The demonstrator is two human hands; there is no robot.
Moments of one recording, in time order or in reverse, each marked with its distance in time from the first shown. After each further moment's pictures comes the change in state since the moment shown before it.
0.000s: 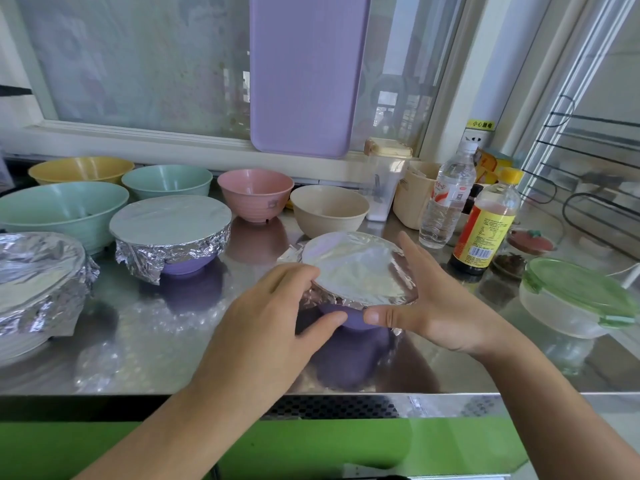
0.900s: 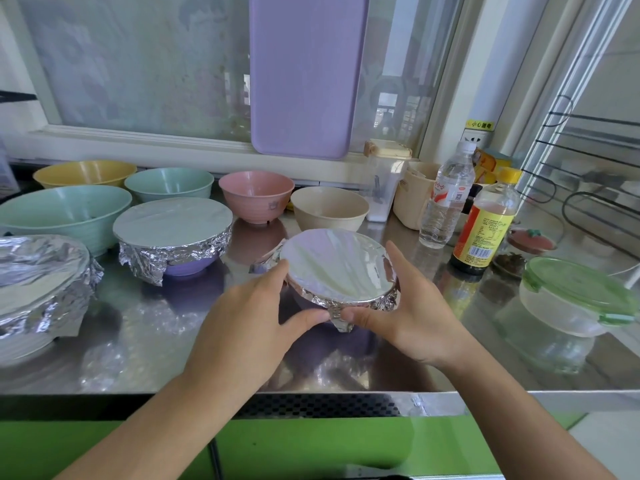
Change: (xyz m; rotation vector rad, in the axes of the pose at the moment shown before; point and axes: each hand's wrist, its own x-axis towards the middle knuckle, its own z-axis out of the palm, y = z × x) left_hand 0.008 -0.017 -0.003 0.157 -0.046 -0.129; right_hand -0.008 -0.008 0.031 -0.042 0.208 -0.050
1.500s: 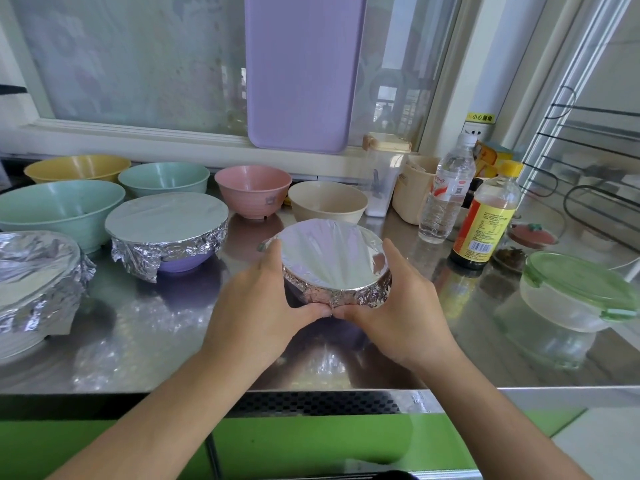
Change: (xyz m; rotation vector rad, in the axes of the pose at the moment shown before) left_hand 0.020 -0.001 0.022 -0.011 -0.048 -0.097; right_hand 0.004 0.007 0.025 -0.188 0.194 -0.013
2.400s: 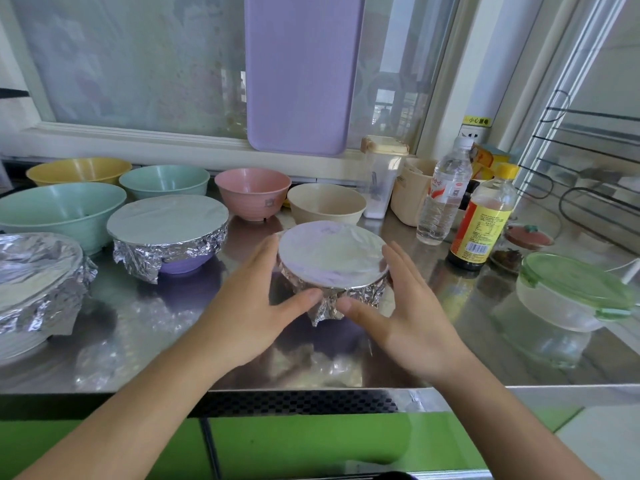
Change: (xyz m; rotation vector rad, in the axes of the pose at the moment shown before) left_hand 0.005 -0.015 -0.011 -0.314 -0.140 0.125; right_hand -0.014 -0.012 -0.017 0.097 -0.082 -0.116
